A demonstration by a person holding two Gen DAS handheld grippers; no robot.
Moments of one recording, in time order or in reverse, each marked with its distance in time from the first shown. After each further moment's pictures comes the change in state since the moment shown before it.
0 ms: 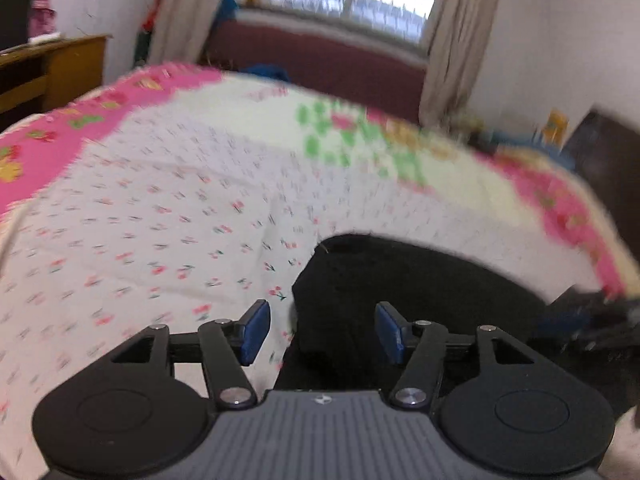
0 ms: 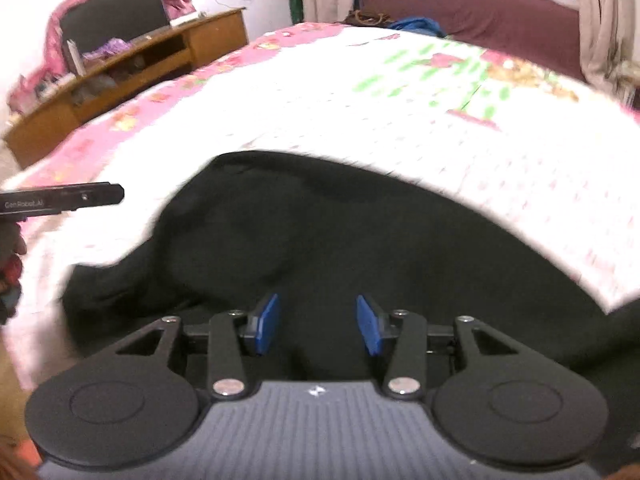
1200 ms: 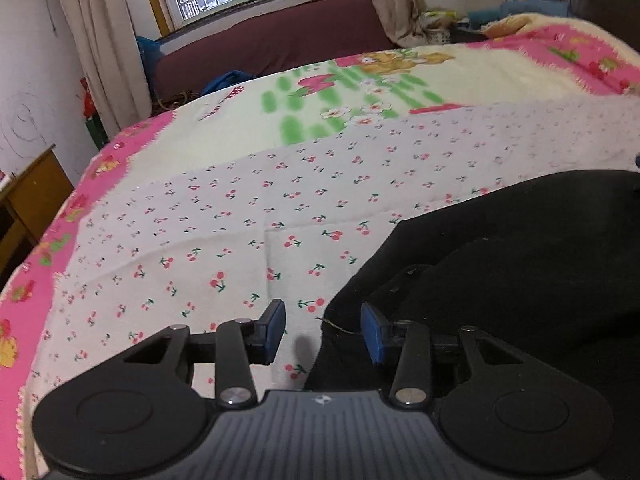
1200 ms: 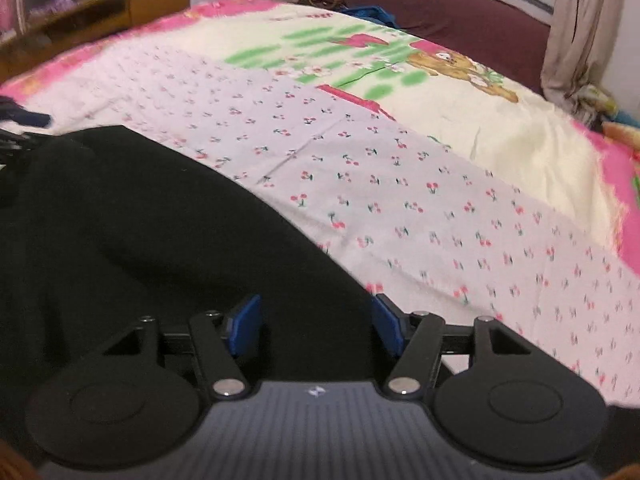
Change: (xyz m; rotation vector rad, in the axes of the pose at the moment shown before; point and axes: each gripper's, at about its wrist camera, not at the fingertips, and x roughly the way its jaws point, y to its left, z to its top) left arm 0.112 -0.036 0.038 0.473 0.065 0.181; right arm 0.019 -0.154 -0.028 -0.065 0.061 -0.142
